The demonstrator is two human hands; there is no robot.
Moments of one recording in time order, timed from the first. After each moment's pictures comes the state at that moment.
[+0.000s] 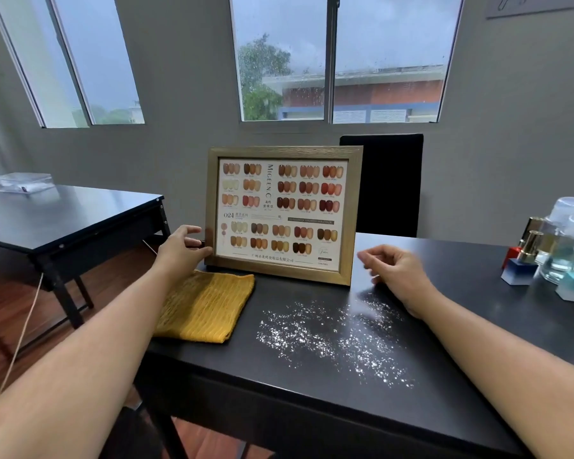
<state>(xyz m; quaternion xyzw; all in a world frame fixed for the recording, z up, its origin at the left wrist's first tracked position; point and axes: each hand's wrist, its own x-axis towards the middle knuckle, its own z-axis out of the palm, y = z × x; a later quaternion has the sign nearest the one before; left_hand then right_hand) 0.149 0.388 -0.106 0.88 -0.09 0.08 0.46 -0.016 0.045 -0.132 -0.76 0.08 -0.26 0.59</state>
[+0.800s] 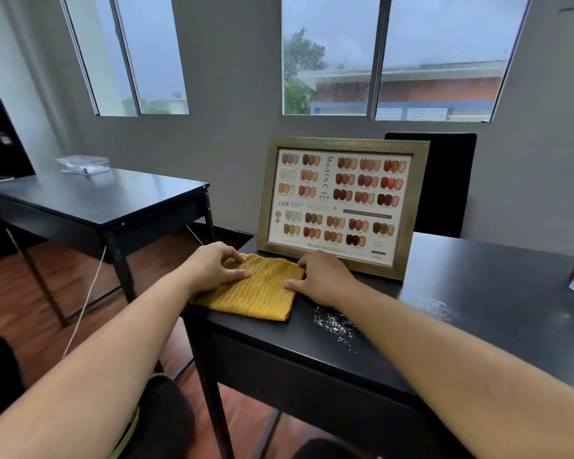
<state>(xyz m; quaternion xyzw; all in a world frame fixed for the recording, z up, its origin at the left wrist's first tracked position) 0.108 0.445 -0.109 0.95 -0.20 0.02 0.23 0.028 0.232 -0.106 -0.99 -0.01 -0.06 0.16</state>
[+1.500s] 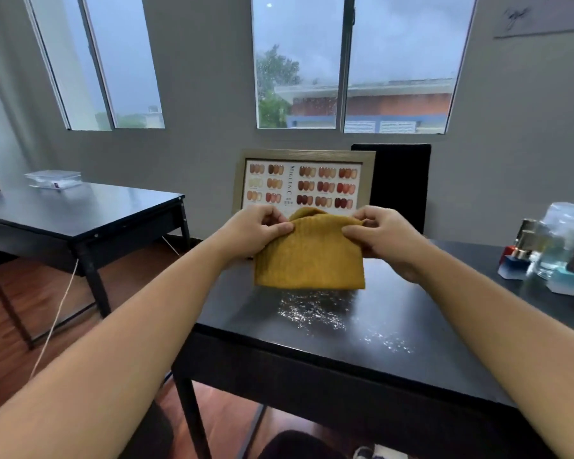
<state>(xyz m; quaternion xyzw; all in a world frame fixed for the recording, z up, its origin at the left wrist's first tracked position) 0.026 0.344 -0.028 0.84 -0.31 -0.01 0.44 -0.069 0.137 -0.033 -0.83 0.04 -0.16 0.53</state>
